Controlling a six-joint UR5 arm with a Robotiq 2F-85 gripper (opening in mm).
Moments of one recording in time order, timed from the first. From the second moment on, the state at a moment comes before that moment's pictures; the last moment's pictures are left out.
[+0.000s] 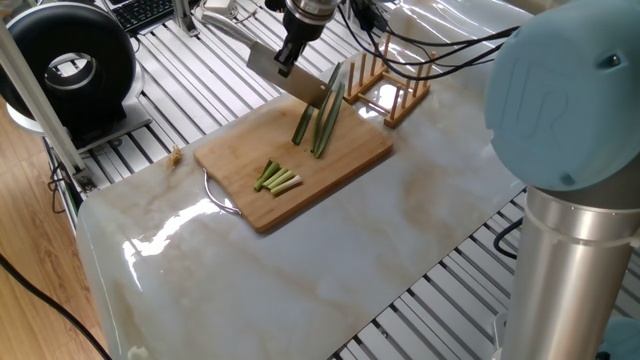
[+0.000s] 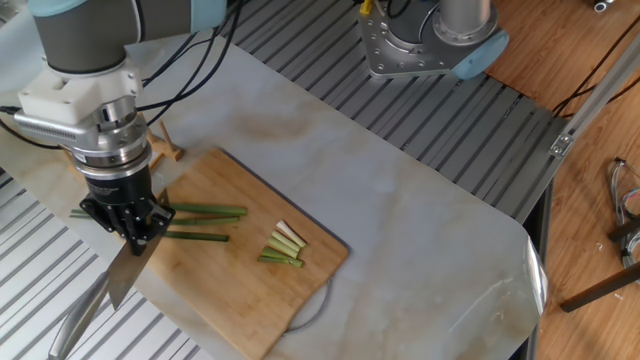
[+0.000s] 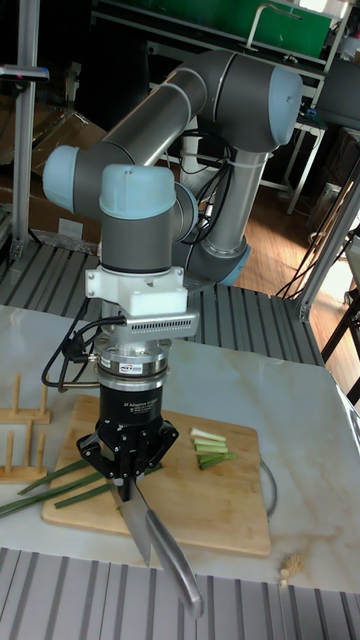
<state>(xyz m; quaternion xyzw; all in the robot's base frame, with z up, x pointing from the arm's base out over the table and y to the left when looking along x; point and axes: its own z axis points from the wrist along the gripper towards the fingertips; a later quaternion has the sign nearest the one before) 0.731 -0.027 0.093 -0.20 0.96 0.06 0.17</state>
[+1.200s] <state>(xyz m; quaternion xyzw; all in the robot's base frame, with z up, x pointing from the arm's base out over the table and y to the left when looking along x) 0.720 -0.018 0.088 -0.18 0.97 0.07 0.16</state>
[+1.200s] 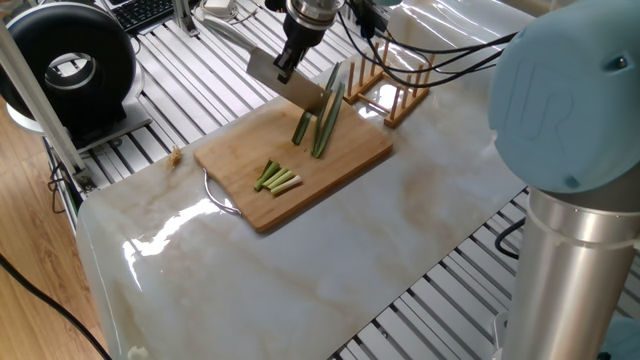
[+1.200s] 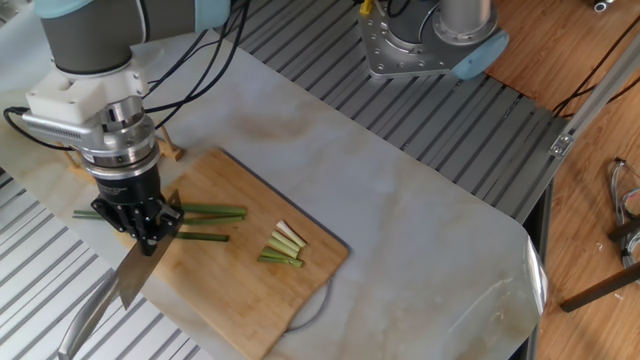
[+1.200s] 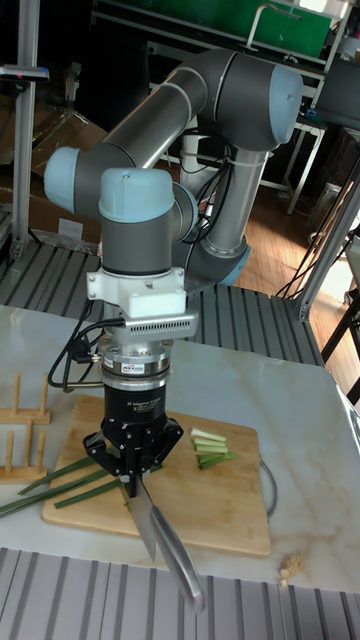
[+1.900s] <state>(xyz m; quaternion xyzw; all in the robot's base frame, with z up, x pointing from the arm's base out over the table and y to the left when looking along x) 0.721 -0.024 0.093 -0.19 0.97 0.05 0.15</state>
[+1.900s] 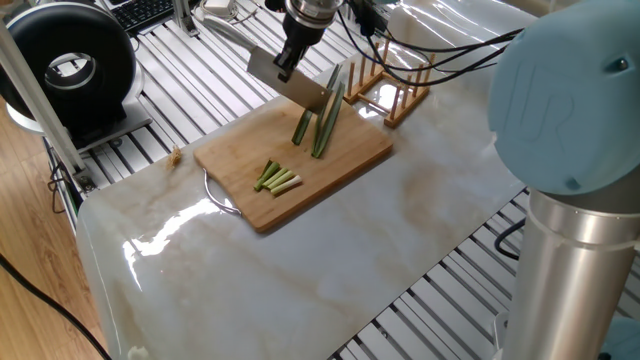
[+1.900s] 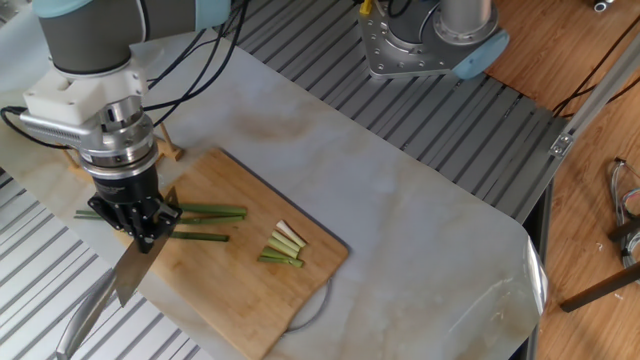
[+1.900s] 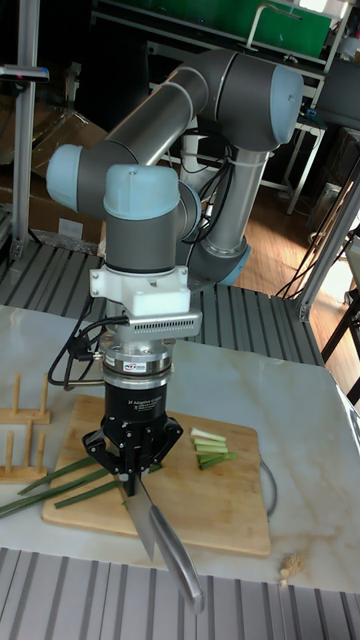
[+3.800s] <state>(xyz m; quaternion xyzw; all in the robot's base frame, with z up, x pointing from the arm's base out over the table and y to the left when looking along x) 0.719 -0.019 0.084 -0.20 0.97 0.05 0.15</state>
